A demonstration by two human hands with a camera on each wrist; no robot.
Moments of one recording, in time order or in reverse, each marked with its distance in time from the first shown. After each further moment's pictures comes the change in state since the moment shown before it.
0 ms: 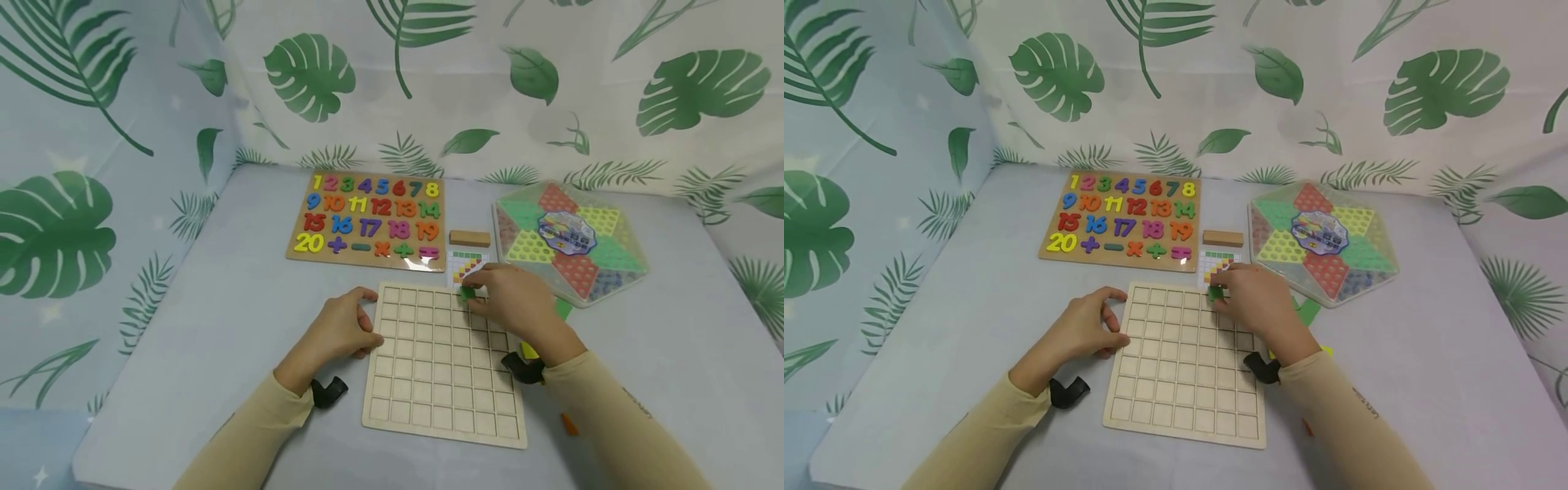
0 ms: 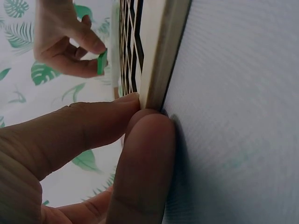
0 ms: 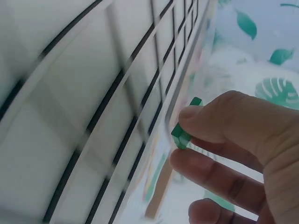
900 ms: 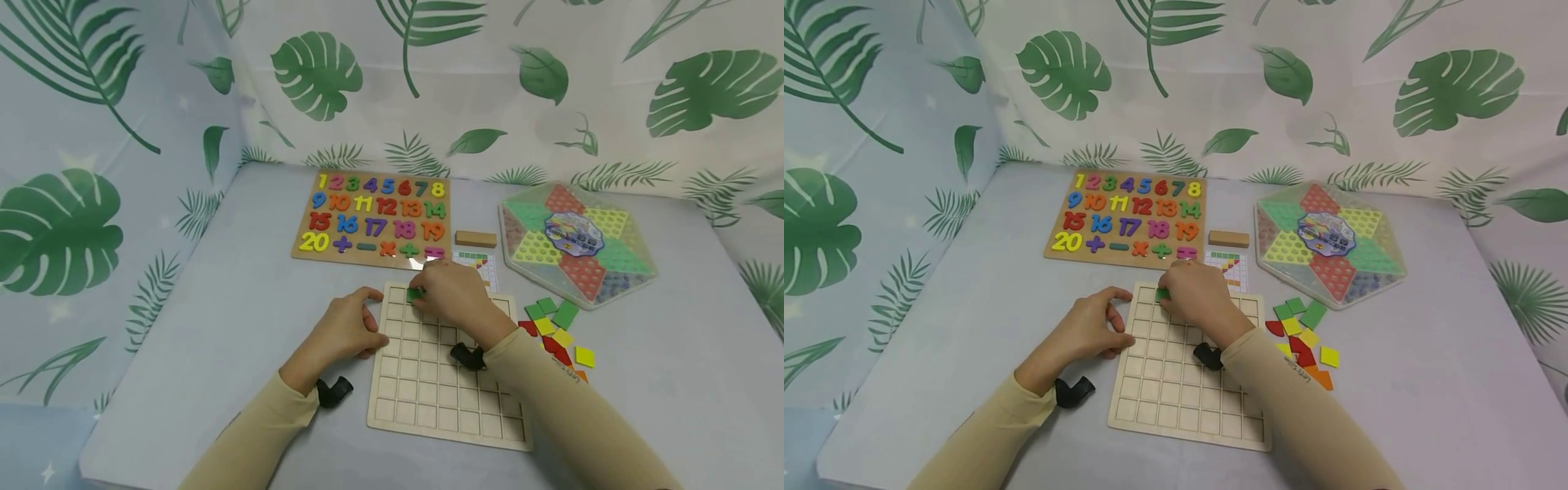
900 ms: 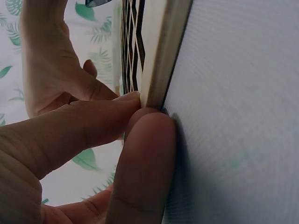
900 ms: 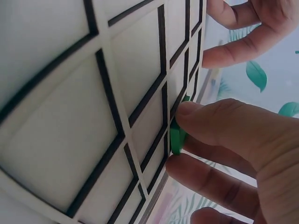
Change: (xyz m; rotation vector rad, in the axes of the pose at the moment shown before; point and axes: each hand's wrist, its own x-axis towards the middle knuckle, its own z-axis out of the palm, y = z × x) left_hand -0.001 0.000 -0.001 -0.014 -0.007 0.015; right_hand 0.052 -0.071 0.025 -0.070 -0.055 -0.129
